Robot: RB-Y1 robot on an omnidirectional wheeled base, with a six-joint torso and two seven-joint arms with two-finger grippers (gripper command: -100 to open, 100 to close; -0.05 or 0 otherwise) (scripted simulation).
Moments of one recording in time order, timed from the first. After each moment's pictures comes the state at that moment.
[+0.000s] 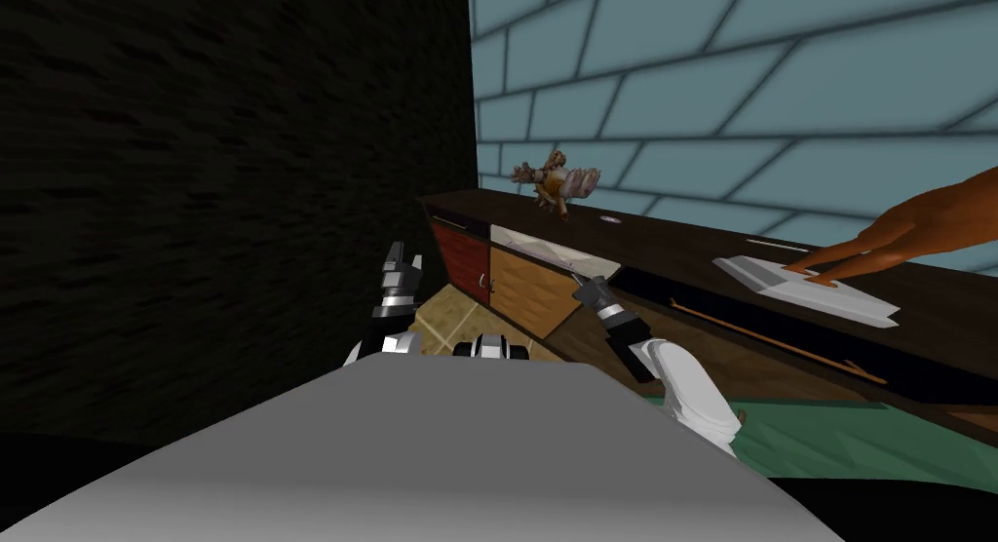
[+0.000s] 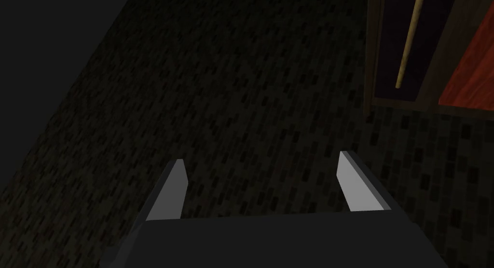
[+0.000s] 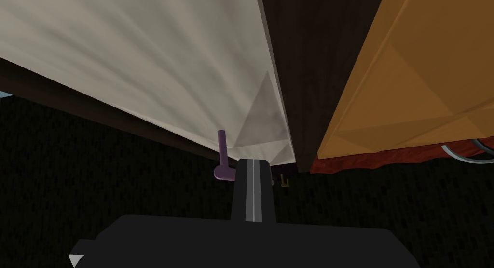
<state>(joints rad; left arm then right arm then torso) 0.53 0.00 -0.02 -2.22 -0.02 -0.39 0.03 0.46 -0.41 -0.31 -2.10 1.25 -0.49 1.03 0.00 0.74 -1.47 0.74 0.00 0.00</state>
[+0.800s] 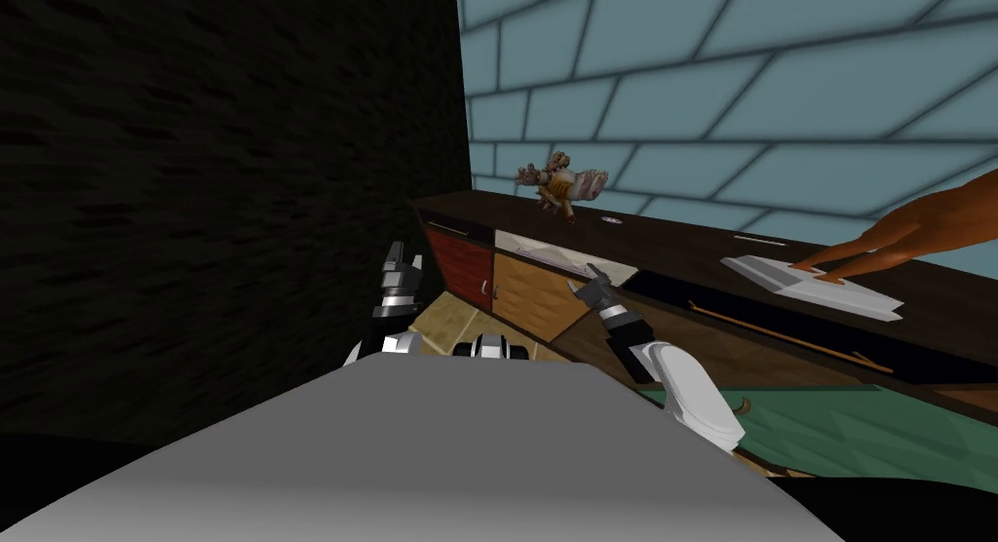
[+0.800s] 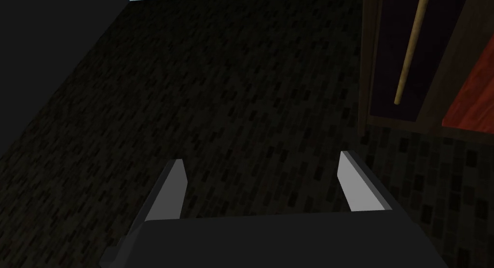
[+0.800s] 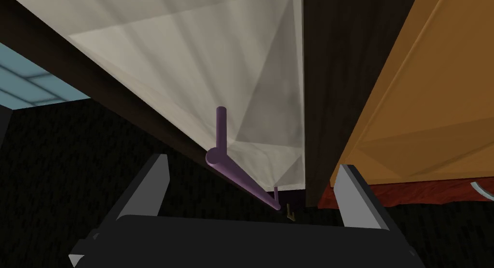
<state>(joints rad) 0.53 0.00 -0.02 -2.22 -0.02 -0.39 0.03 0.48 -0.38 -0.31 -2.13 1.27 -0.45 1.06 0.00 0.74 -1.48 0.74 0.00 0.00</state>
